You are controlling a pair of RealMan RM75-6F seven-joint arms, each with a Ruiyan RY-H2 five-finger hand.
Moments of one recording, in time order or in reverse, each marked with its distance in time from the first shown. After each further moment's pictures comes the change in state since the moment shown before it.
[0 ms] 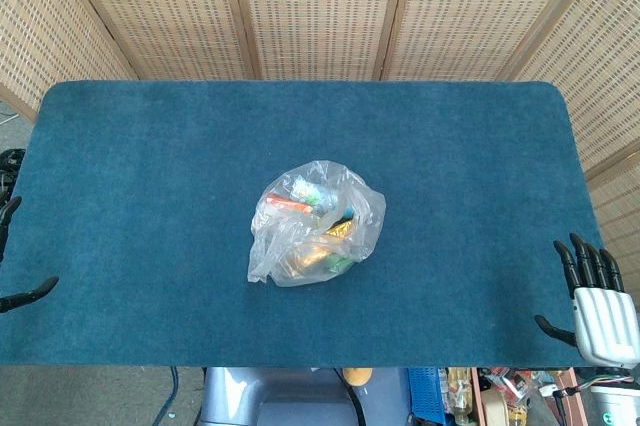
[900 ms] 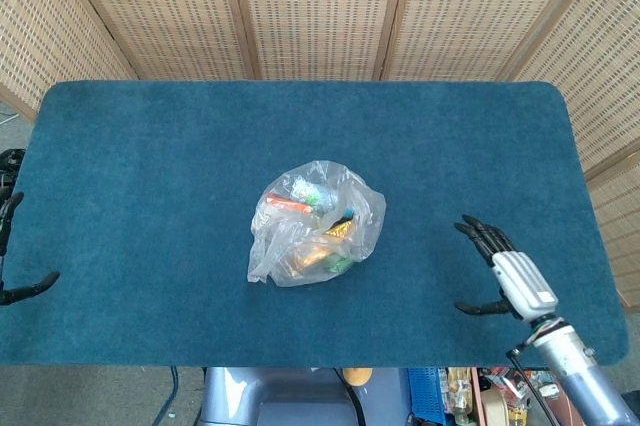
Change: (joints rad) left arm -0.028 -0.012 -0.023 0.002 -0.076 -0.044 0.029; right arm 0.331 0.072 0.054 0.014 -0.085 -0.462 0.672
